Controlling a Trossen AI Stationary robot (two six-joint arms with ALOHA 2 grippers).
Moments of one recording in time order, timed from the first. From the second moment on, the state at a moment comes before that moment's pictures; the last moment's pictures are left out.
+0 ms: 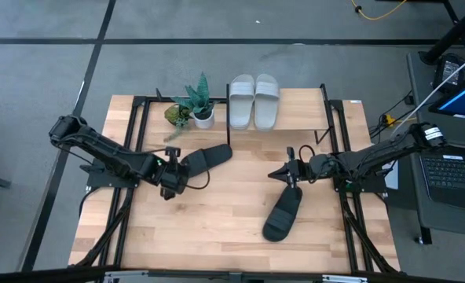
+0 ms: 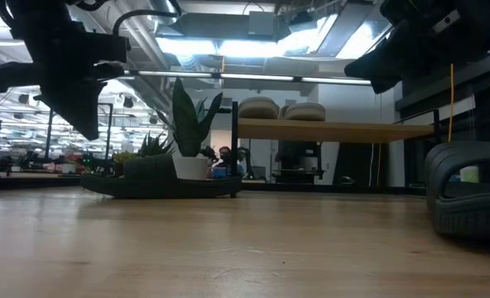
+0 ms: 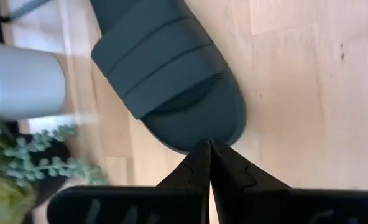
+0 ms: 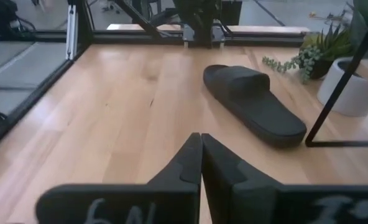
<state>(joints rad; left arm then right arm) -0.33 1.27 0.78 -0.89 -0.46 -0.18 0.24 1.04 0.38 0.35 0.19 0.07</state>
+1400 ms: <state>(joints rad) -0.32 1.27 0.75 -0.94 -0.40 0.09 0.23 1.04 0.39 0.40 0.19 0.15</state>
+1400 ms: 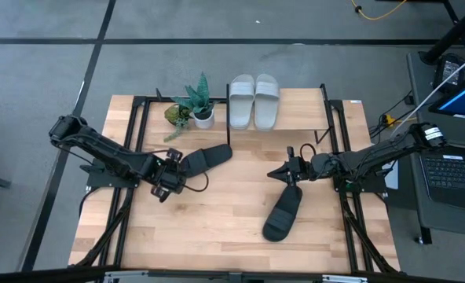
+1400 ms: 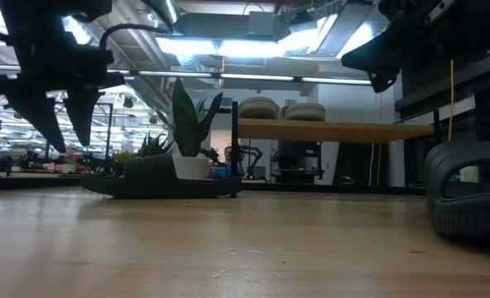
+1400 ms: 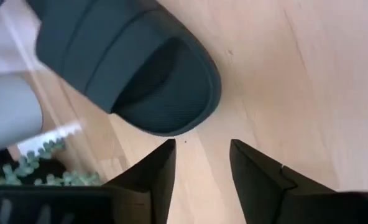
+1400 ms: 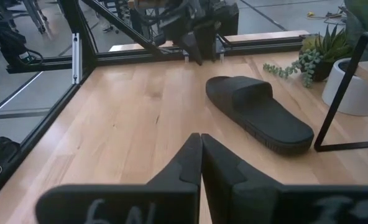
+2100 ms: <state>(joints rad) -0.30 1.34 0.67 -0.80 -0.41 0.31 0.24 1.04 0.39 0.40 0.19 0.15</state>
